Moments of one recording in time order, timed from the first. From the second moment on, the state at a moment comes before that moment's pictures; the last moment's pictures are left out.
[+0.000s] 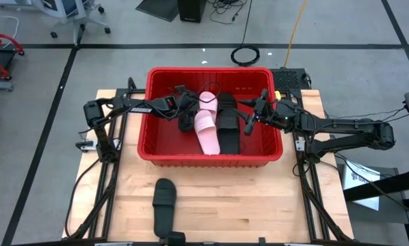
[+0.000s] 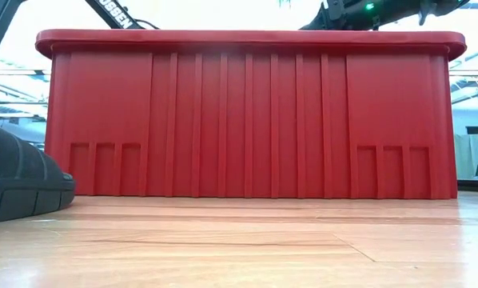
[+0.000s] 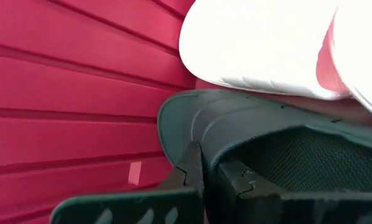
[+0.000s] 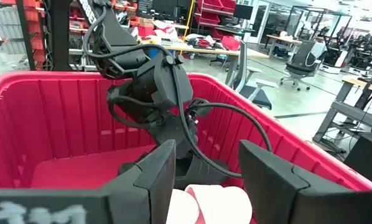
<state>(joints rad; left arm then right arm) 0.44 1.82 1.09 -0.13 -0.50 0.57 -0.21 1.01 0.69 0.21 0.26 -0.12</state>
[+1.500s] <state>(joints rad) 0.41 1.82 1.09 -0.16 -0.55 0.55 -0.21 1.01 0.69 0.21 0.26 -0.12</state>
